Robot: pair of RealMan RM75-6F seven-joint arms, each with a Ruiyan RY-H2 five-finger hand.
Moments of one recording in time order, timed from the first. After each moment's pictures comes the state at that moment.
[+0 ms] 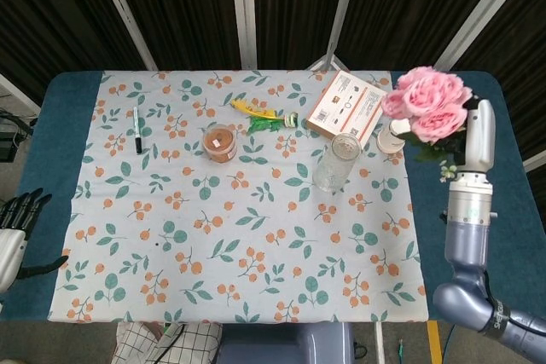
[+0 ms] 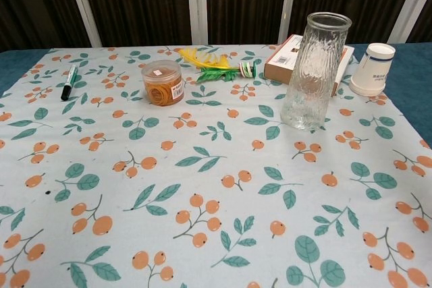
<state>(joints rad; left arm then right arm) -0.09 -1.09 -0.01 -1.58 1.54 1.47 -0.06 0.49 -1.32 0.73 -1.78 -1.02 1.32 0.18</state>
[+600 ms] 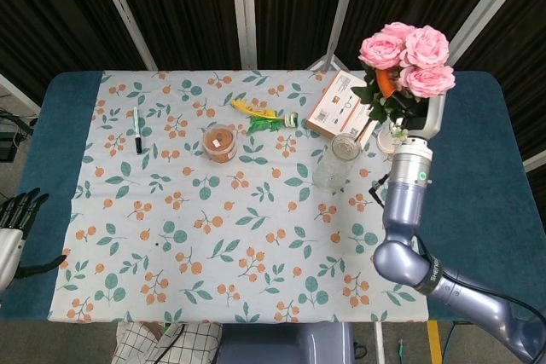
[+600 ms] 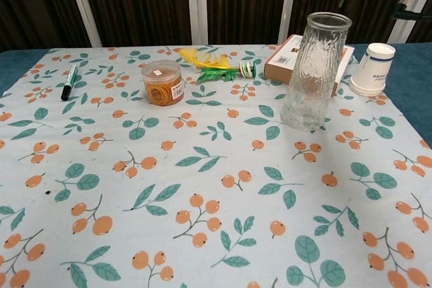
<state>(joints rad) -0.09 -1.09 -0.01 -1.58 1.52 1.46 -0.07 0.76 -1.60 0.90 -1.63 -0.76 1.34 0.45</state>
